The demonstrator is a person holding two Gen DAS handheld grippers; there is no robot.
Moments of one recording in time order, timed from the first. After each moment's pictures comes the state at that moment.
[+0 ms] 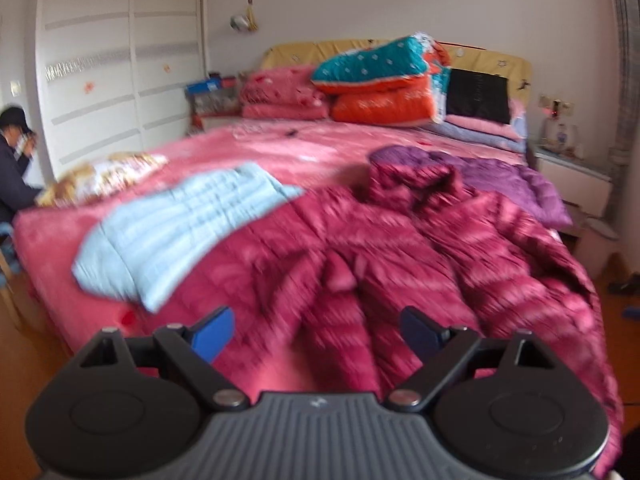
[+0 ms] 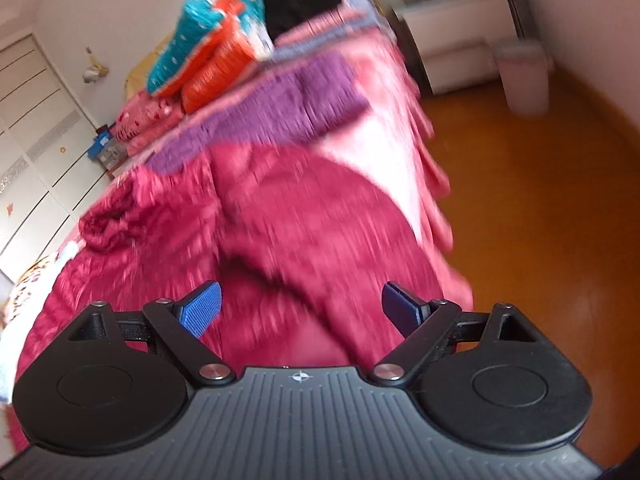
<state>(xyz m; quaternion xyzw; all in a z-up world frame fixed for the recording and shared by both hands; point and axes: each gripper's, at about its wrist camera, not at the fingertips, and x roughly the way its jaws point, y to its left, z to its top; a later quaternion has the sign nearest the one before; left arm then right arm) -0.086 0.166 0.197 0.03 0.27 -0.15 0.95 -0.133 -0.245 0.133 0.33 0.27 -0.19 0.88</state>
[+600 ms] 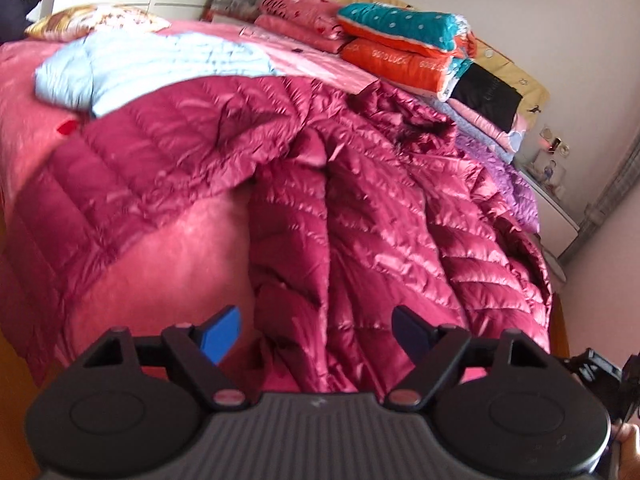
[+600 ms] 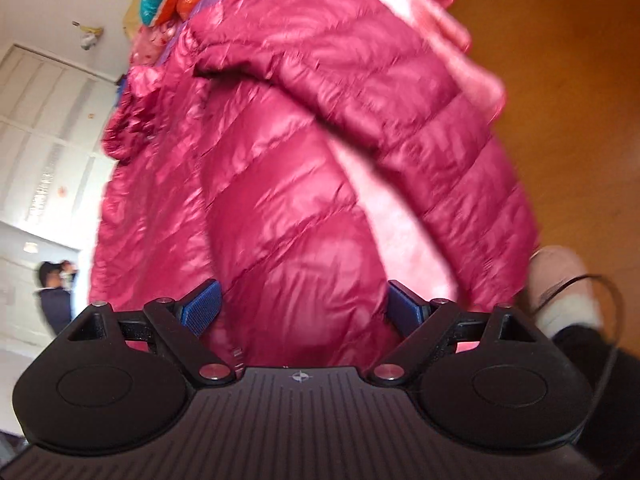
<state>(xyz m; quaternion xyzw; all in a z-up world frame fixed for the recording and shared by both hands) -0.084 0.174 0.097 -0.13 0.38 -0.17 0.90 -0.171 -0.228 0.053 0.51 0.36 -0.05 0.78</state>
